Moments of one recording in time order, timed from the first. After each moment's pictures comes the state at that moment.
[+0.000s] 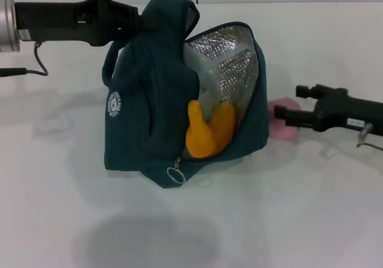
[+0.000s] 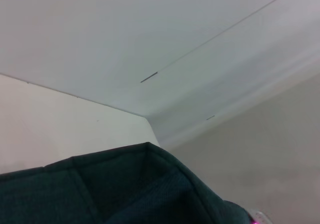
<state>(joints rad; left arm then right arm) -0.73 -1.95 0.60 0.68 1.97 1.75 -2.39 0.51 1.97 -1.35 -0.45 -1.28 -1.10 1.30</state>
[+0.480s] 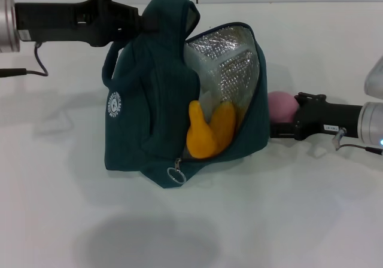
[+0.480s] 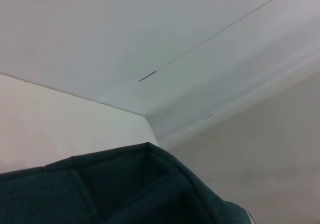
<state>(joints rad) -0.73 -1.95 0.60 0.68 1.97 1.75 -2.39 0.58 2.02 -1.37 -0.45 -1.45 -0.94 1.31</state>
